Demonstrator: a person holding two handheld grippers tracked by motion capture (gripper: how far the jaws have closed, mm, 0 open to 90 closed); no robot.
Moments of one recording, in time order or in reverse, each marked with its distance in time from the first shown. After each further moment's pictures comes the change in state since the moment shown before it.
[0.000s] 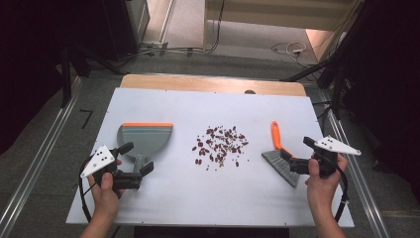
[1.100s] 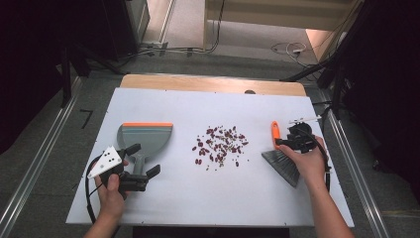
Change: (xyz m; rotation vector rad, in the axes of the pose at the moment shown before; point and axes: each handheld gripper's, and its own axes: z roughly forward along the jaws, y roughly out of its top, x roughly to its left) left arm -0.013 0.001 0.010 0.009 -0.051 0.015; right arm -0.034 0.014 0.095 0.495 -0.156 0.071
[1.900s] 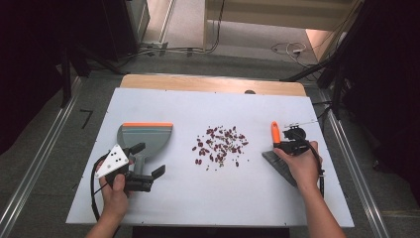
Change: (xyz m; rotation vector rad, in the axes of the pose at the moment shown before) left arm -0.010 0.008 0.008 0.018 0.001 0.048; right arm 0.007 -0.009 0.019 0.064 -0.011 0.081
